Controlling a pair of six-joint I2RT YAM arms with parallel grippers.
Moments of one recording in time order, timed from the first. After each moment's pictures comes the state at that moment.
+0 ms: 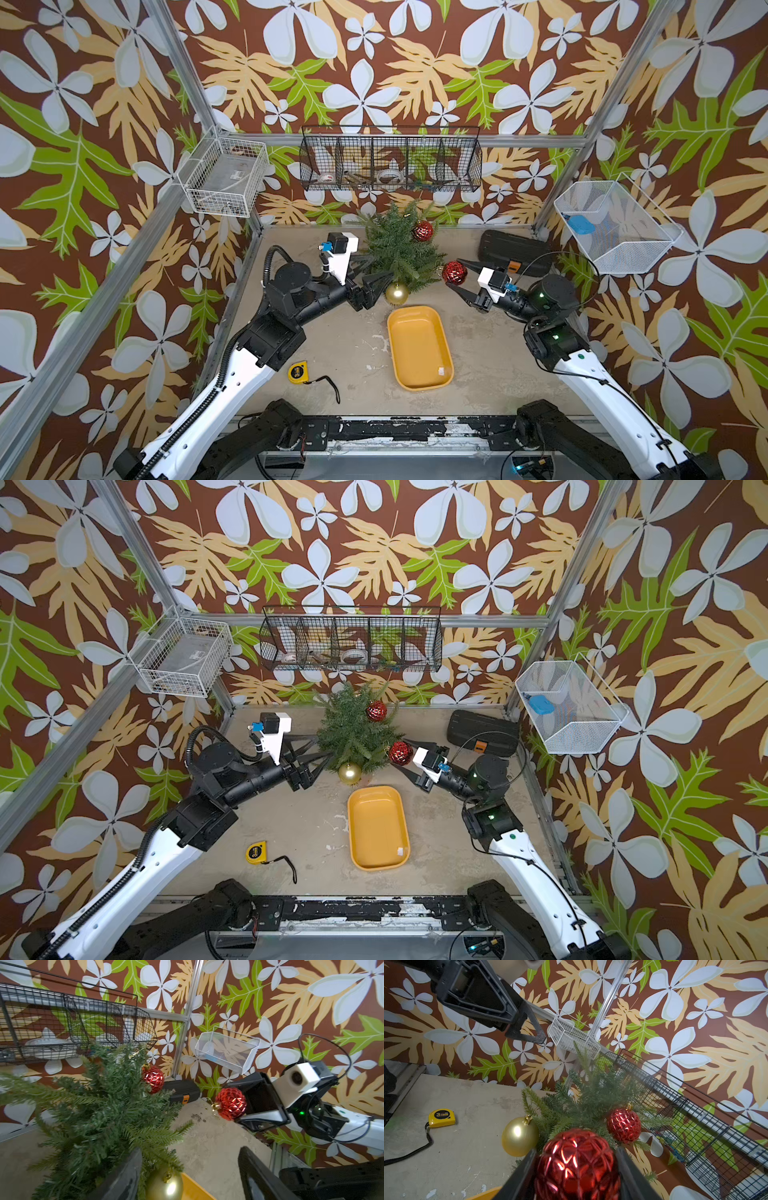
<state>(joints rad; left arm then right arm) -0.53 0.94 1.03 -0.13 0.35 -0.24 0.28 0.93 0.75 0.30 -0.79 -0.39</state>
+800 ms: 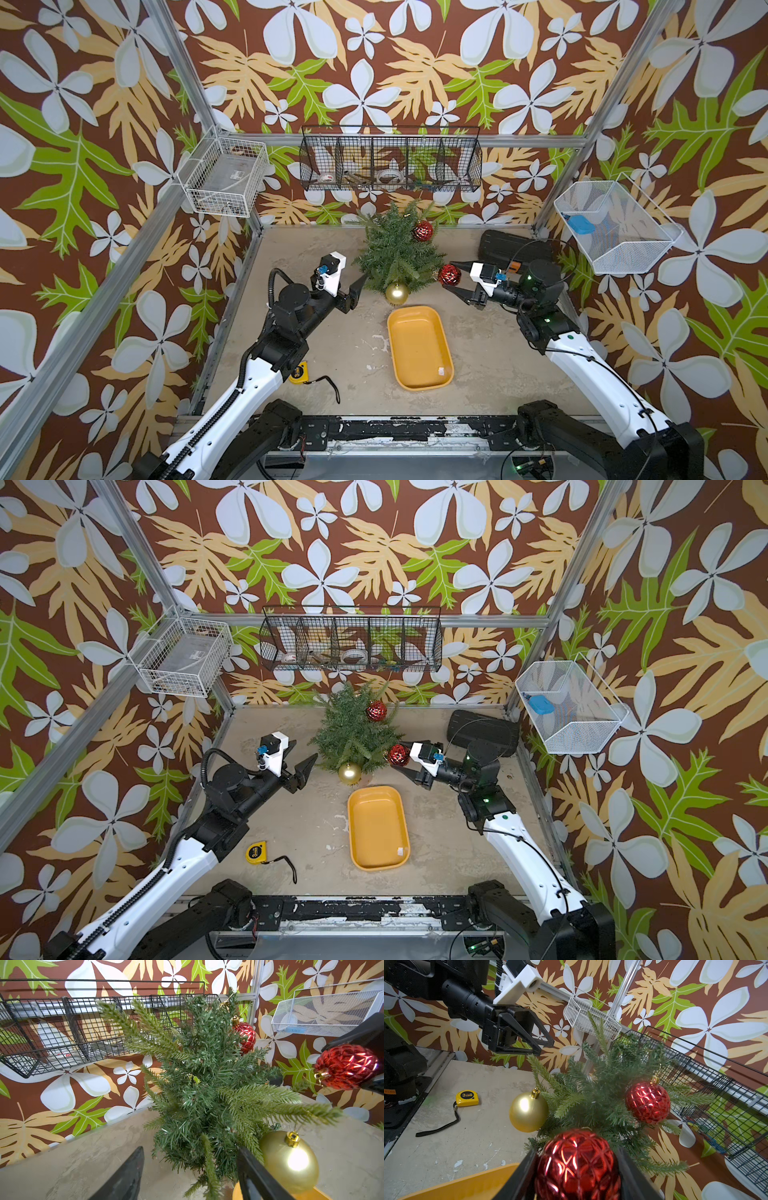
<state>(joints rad) -0.43 0.86 0.67 0.15 0.12 0.03 0.23 1.05 0.78 0.23 -0.91 -0.44</state>
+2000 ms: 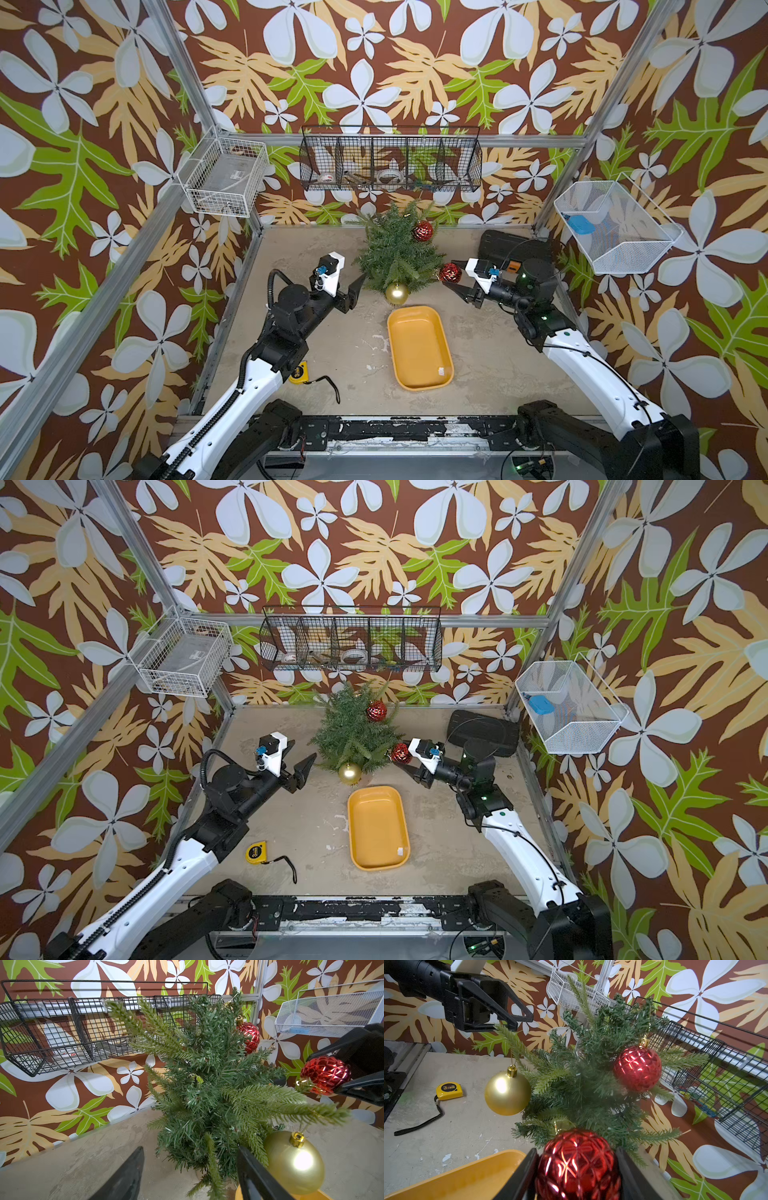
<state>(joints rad) -0.43 0.86 0.67 0.16 0.11 0.03 0.22 1.08 0.77 0.18 -0.82 -0.44</state>
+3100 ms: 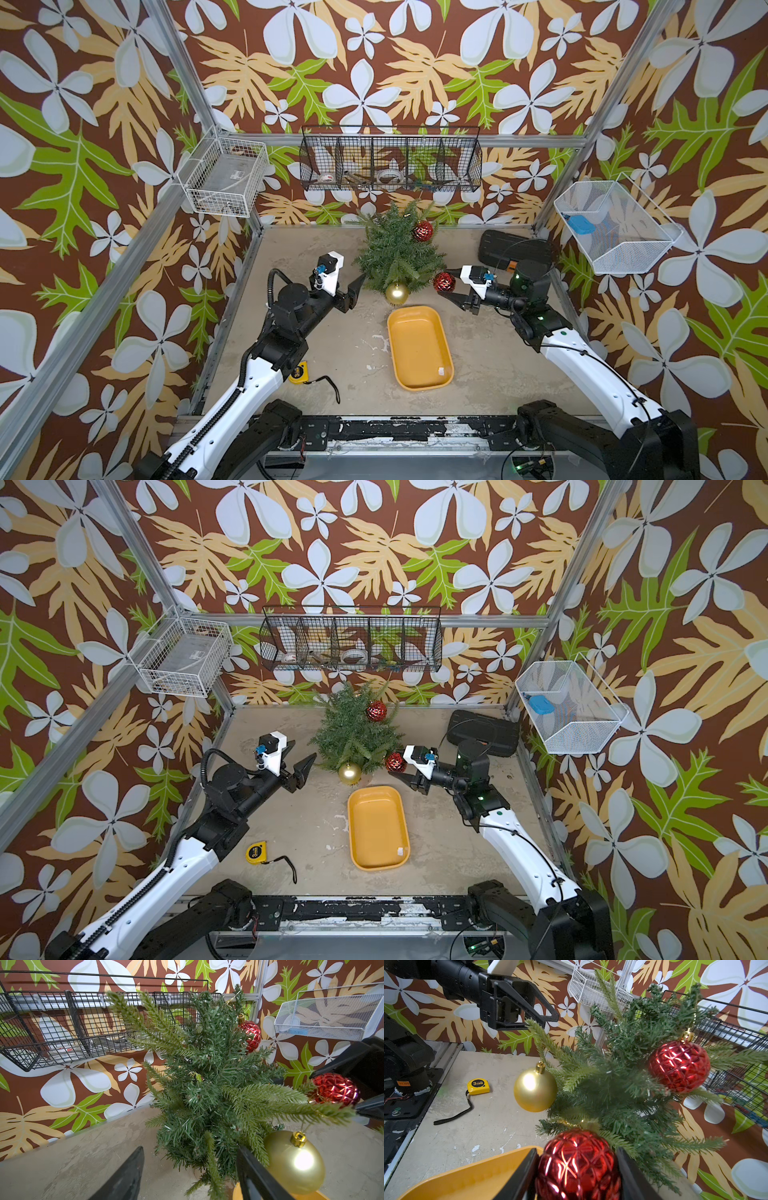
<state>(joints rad) -0.41 0.86 0.67 0.16 0.14 0.01 0.26 1.10 0.77 0.13 -0.88 -0.46</state>
